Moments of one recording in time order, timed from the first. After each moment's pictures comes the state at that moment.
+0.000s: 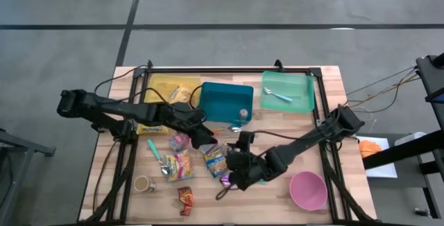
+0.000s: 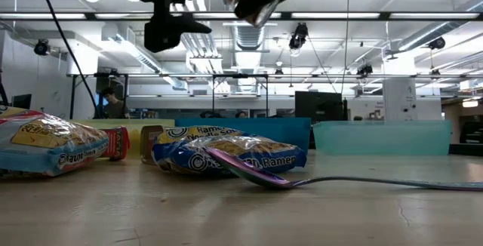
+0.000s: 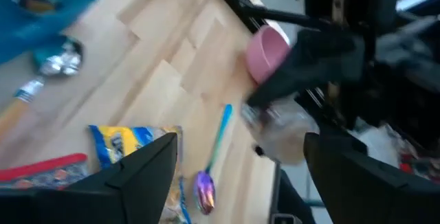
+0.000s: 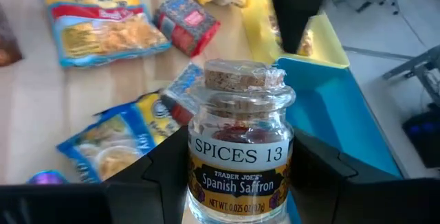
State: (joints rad) left arm -0.06 1.31 0.87 -0.07 0.19 -0.85; right arm 0.47 1.89 1.53 -0.63 0.82 0.33
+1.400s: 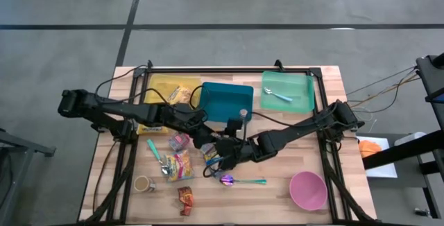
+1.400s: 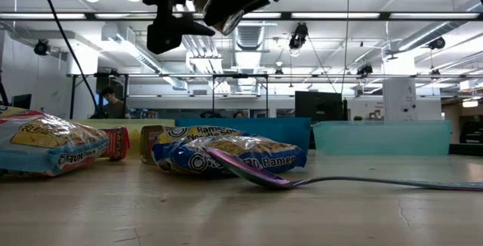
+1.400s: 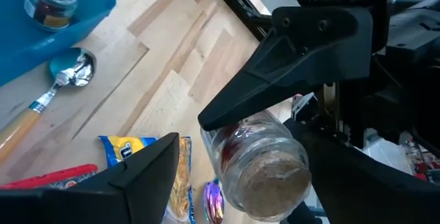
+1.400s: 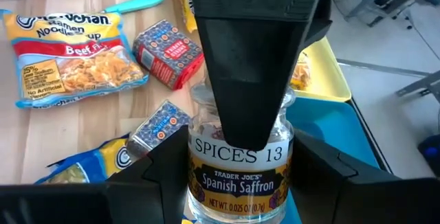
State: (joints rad) left arm -0.06 1.32 0.87 -0.06 0.13 -0.83; right arm 0.34 1.89 1.53 -0.44 0.68 0.12
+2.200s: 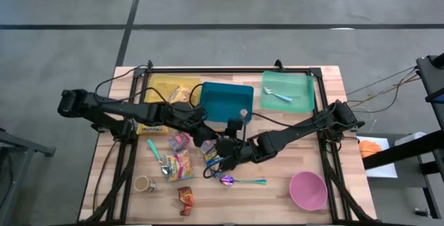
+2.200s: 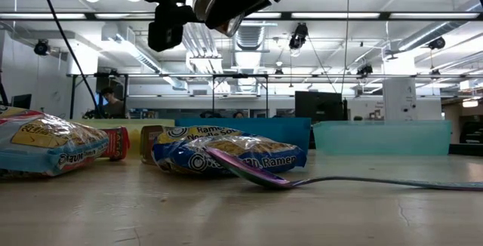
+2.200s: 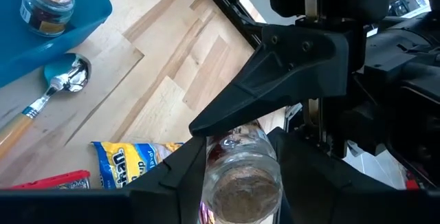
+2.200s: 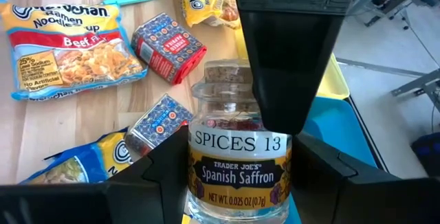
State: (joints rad) left arm -0.06 1.32 0.87 -0.05 0.13 -0.85; right arm 0.34 1.89 1.53 -0.44 0.70 0.11
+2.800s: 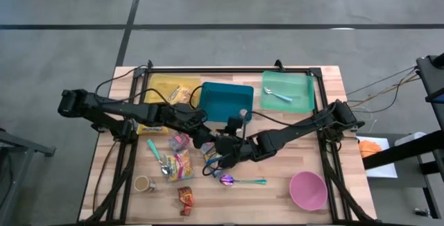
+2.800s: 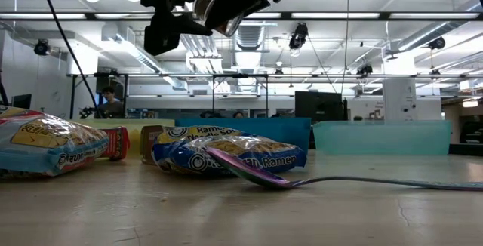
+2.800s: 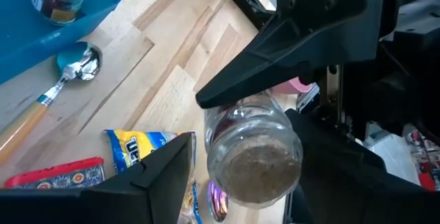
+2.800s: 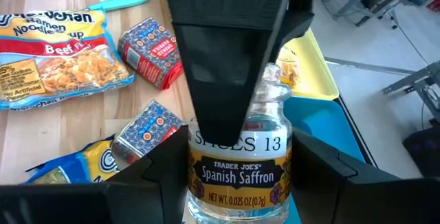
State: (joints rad) left arm -0.06 1.32 0.87 -0.10 0.12 -0.83; right arm 0.33 1.89 1.53 -0.44 0.72 0.11
